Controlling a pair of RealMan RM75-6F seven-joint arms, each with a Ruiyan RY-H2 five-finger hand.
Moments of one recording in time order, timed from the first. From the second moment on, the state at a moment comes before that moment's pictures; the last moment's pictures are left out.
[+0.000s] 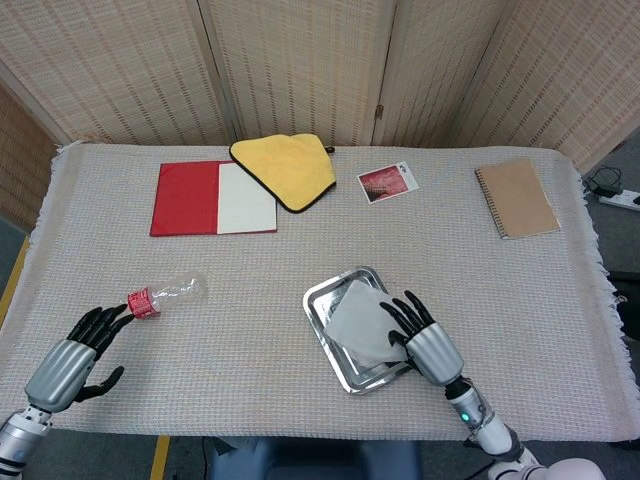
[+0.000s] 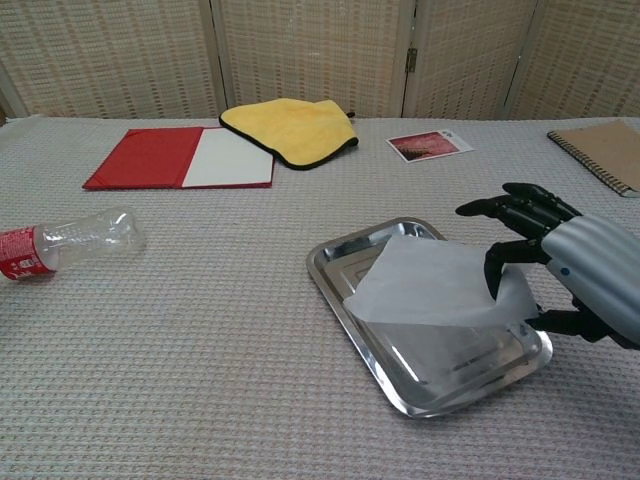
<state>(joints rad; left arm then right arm) -0.24 -1.13 0.11 -1.43 1.75 1.45 -0.27 0.36 -1.96 -0.11 -0.60 -1.75 1.67 0.21</state>
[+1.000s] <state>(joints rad) -0.23 -1.12 0.11 -1.44 1.76 1.47 -0.28 0.36 -1.81 -0.15 -1.01 -1.75 1.42 -0.04</state>
